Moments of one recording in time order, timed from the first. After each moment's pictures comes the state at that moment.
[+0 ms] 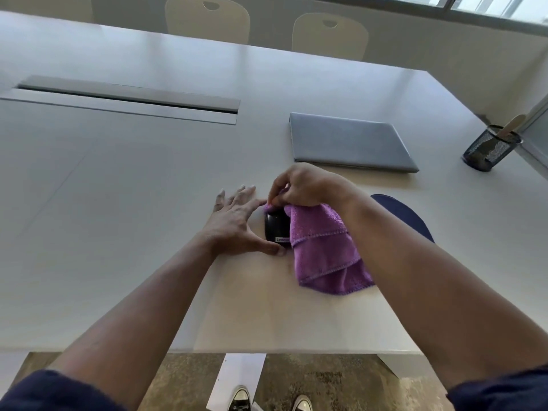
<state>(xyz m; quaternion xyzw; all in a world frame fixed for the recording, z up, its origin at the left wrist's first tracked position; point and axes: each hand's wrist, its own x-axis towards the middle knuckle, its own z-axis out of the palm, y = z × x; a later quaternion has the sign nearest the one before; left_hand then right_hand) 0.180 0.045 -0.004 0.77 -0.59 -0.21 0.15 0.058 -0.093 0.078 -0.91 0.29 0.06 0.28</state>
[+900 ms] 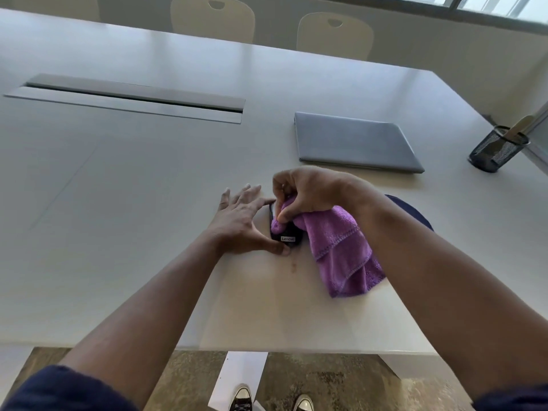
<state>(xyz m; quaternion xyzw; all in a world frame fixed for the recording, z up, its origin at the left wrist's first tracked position) 0.182 0.044 -0.008 0.76 -0.59 -0.20 0.17 0.050 -0.089 0.083 -0.92 0.21 0.09 0.31</state>
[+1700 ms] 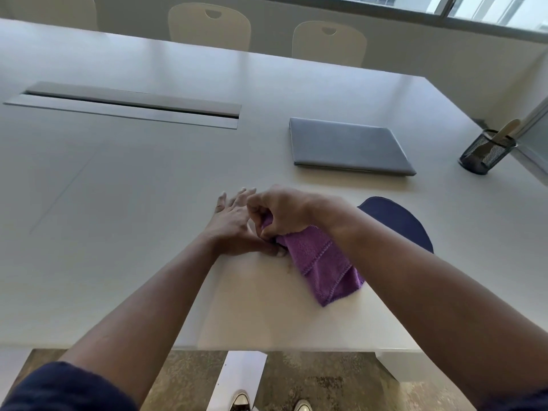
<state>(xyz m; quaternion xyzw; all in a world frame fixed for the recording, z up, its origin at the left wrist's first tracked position) 0.180 0.042 -0.004 0.77 -0.59 -0.19 0.16 0.059 -0.045 0.080 -0.96 0.14 0.09 0.23</state>
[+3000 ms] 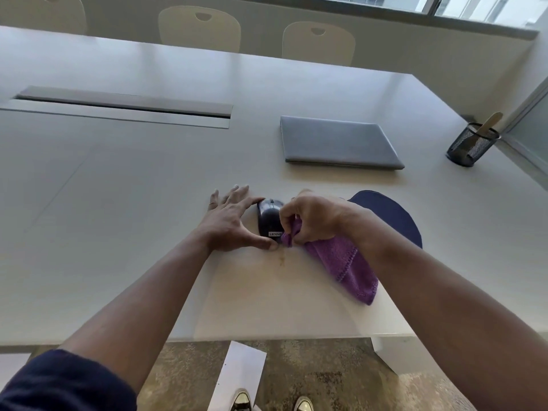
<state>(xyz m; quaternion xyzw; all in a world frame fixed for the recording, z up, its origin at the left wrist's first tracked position) 0.183 0.043 -0.013 0.76 -0.60 -0.19 0.17 -0.007 -0.053 0.079 -0.96 0.23 0.09 0.16</state>
